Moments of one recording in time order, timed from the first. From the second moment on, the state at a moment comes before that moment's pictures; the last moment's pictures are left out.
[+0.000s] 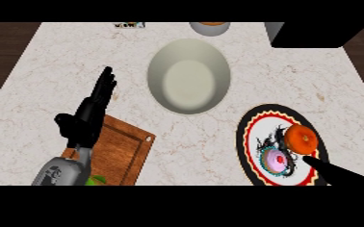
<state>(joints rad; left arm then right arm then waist) -0.16 0.25 -0.25 -1.49 0.16 0.26 0.01 0.30 -0.63 0.15 -2.06 0.21 -0.66 0.45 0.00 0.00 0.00</state>
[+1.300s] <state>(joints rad) -0.16 0.18 -0.16 -1.53 0.07 0.18 0.07 0.28 -0.41 0.08 -1.92 0.16 -0.35 0.40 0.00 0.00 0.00</state>
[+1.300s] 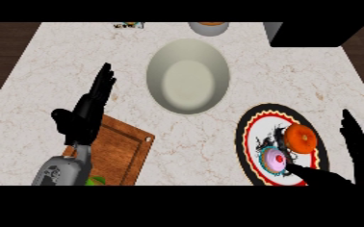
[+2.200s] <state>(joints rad) -0.13 0.13 -0.10 -1.55 0.01 0.11 0.07 0.23 -0.23 -0.03 -1.72 0.13 -0.24 0.24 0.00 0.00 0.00</state>
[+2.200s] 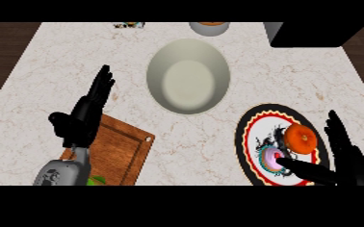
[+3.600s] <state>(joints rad) -0.16 0.09 -0.06 -1.56 -0.03 0.08 0.11 0.06 -0.20 0.08 -1.36 0.42 -0.20 0.05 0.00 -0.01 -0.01</state>
